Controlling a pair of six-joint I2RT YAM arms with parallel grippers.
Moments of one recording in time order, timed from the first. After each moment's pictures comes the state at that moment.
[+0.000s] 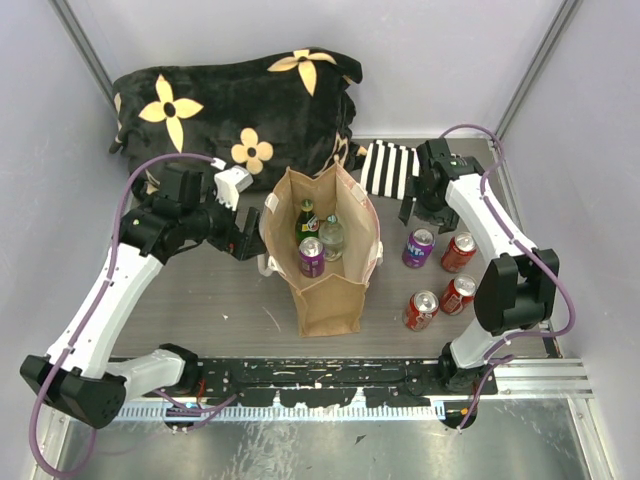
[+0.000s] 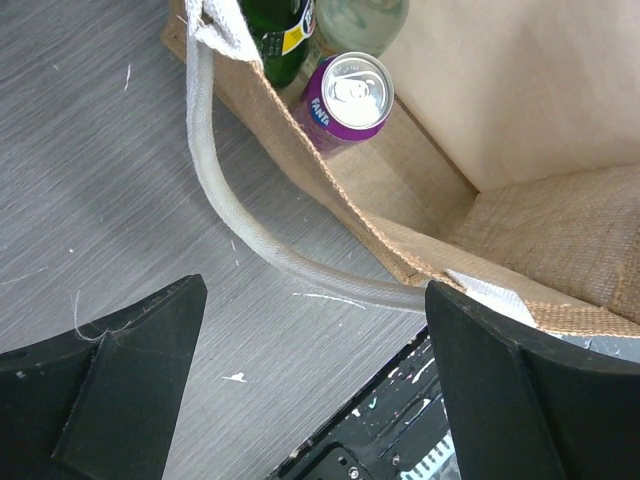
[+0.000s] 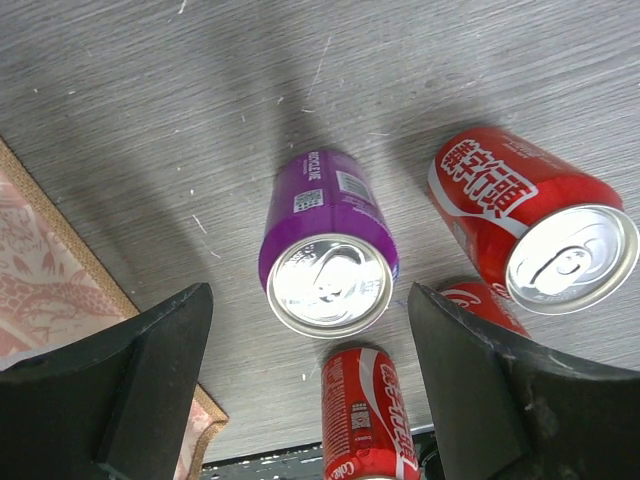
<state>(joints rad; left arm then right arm) -0.38 1.15 1.27 -0.91 0.40 0.06 0.18 1.63 1.46 -1.05 0.18 0.45</state>
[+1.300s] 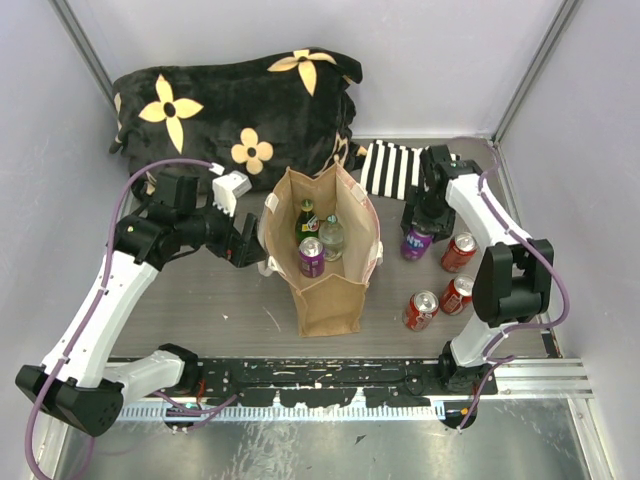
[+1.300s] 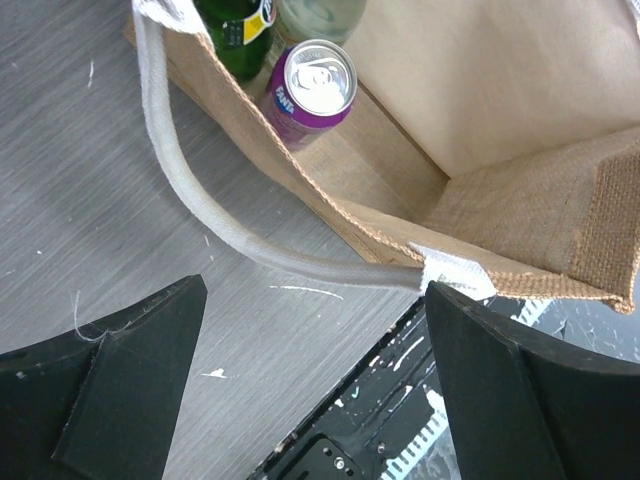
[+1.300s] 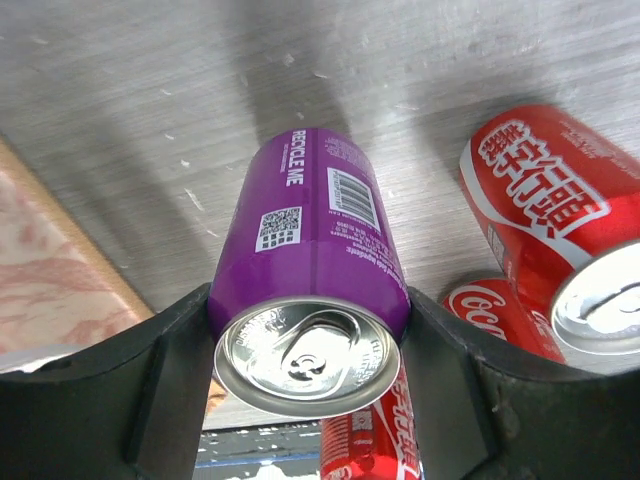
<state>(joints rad) -0.38 1.10 1.26 -0.92 0.46 0.05 0.14 1.68 1.38 -1.03 0.07 0.41</state>
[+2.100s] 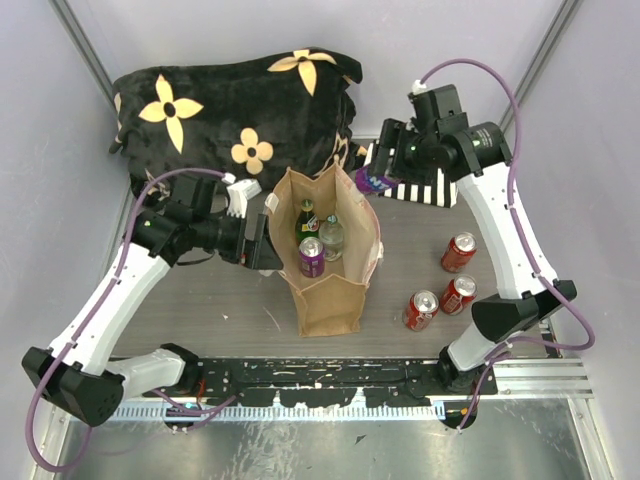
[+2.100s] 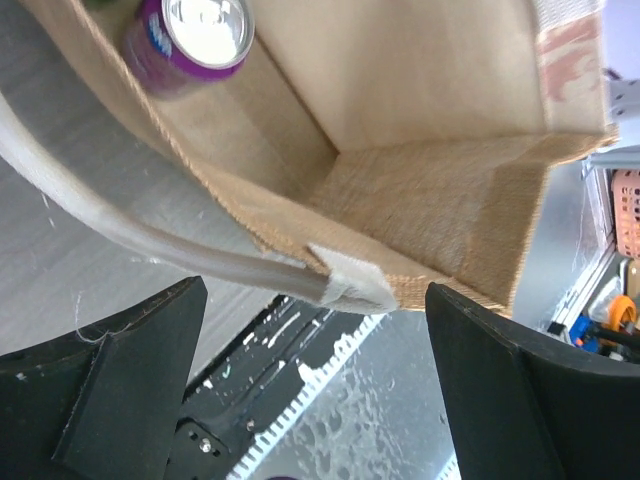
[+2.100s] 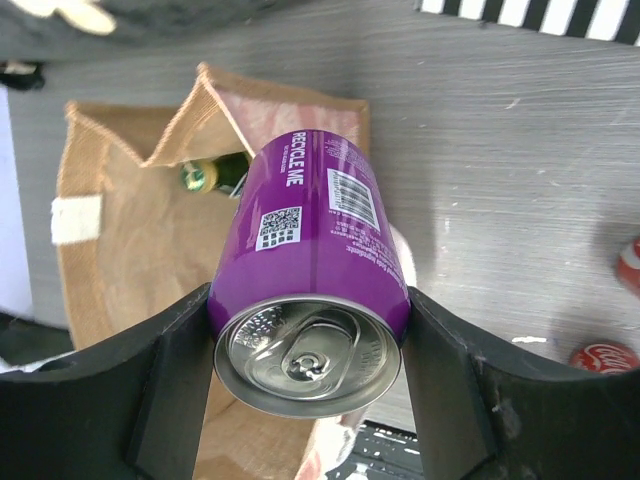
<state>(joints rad) -0.44 1.15 1.26 -0.94 0.59 -0.22 0.34 1.60 2.05 -1.23 -0.06 0.49</state>
